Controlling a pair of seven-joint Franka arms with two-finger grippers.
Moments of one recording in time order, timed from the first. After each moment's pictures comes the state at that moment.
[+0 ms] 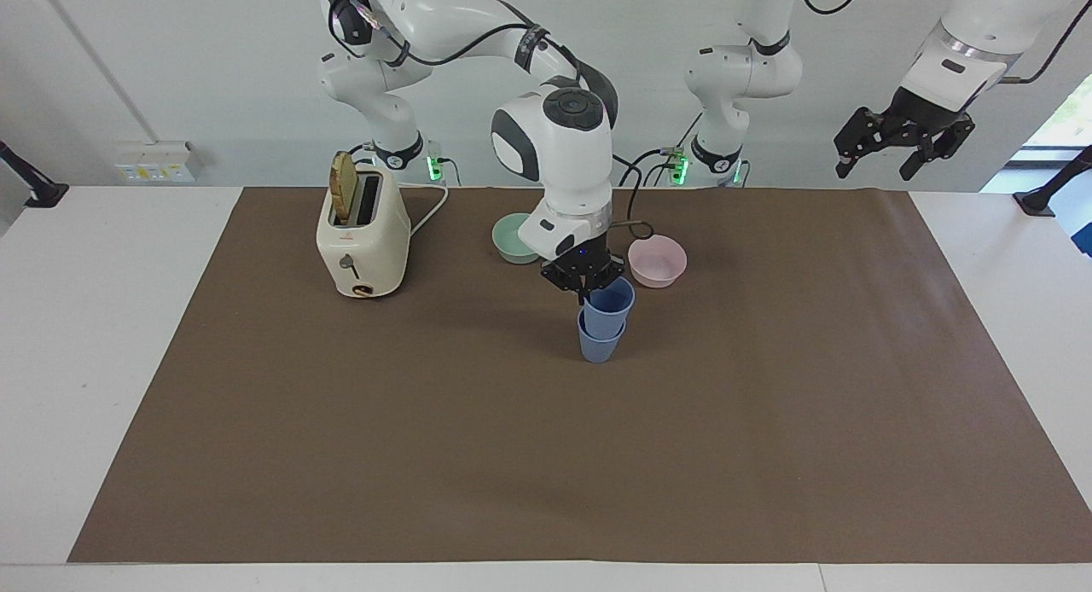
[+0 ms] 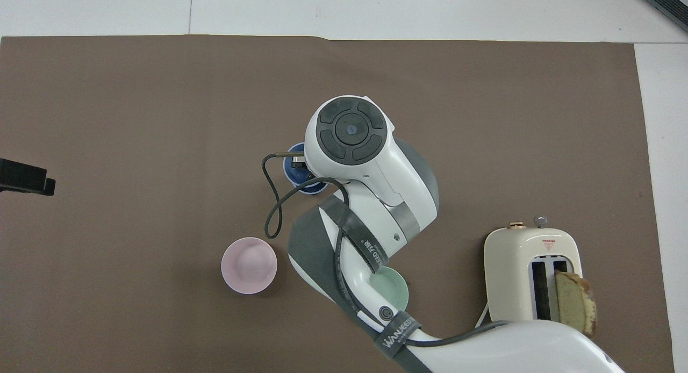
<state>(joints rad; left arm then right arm) -0.08 -0.07 0.05 -1.53 -0.02 1.42 0.04 0.47 0.46 0.17 -1.40 -0.06 1.98 0.70</state>
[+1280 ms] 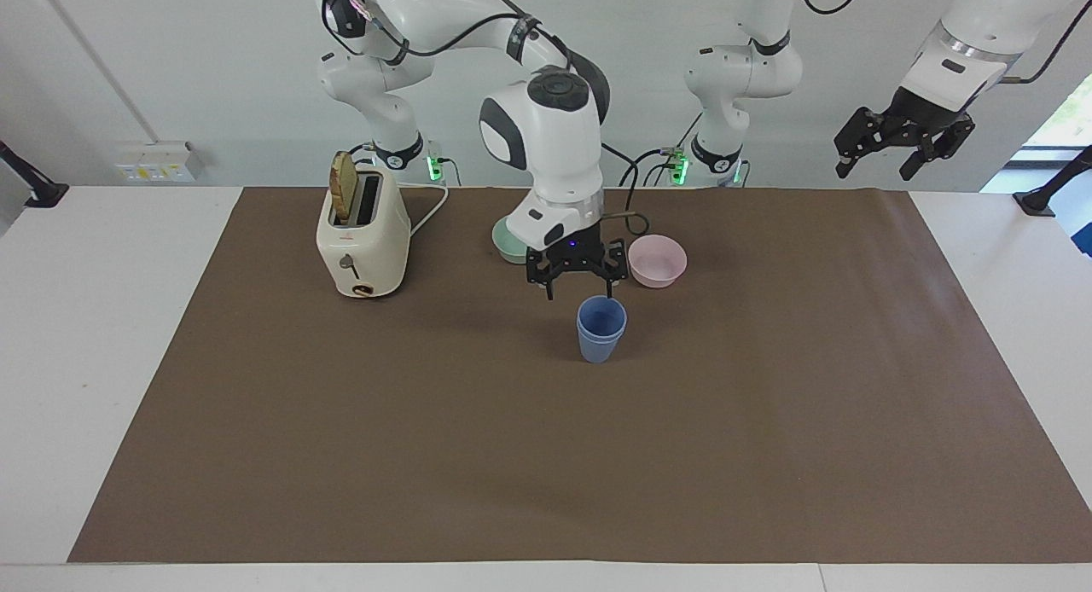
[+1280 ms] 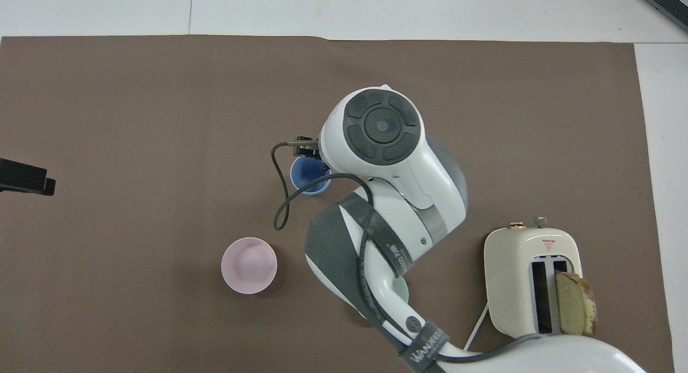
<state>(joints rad) -0.08 -0.07 0.05 -1.53 -0.02 1.42 0.04 0.42 0.36 0.17 -1.43 -0.06 1.99 0.70</state>
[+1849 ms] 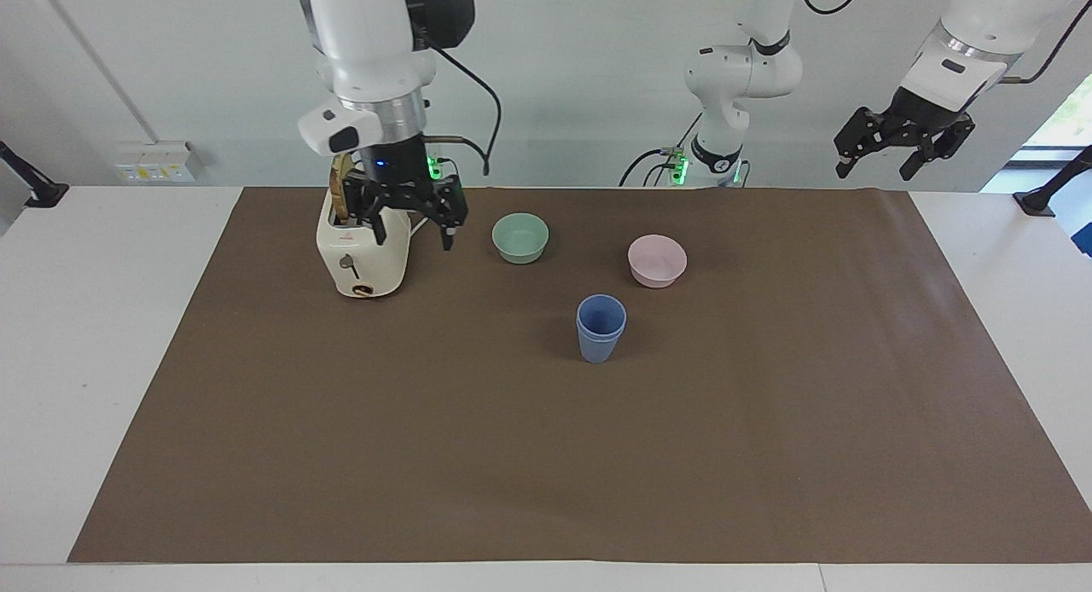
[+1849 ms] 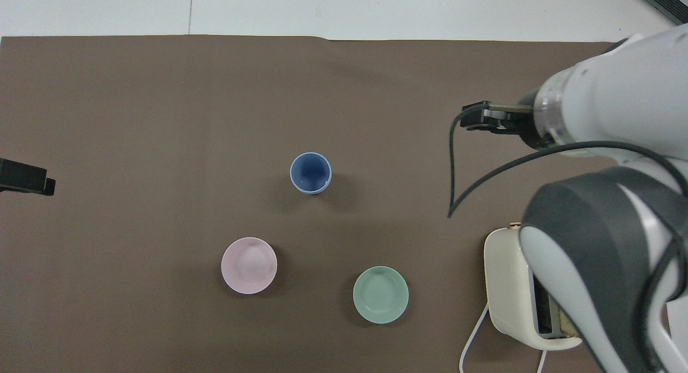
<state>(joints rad) -0.08 -0.07 0.05 -1.53 -0.02 1.42 0.04 0.07 0.05 0.17 -1.54 -0.07 1.78 0.39</state>
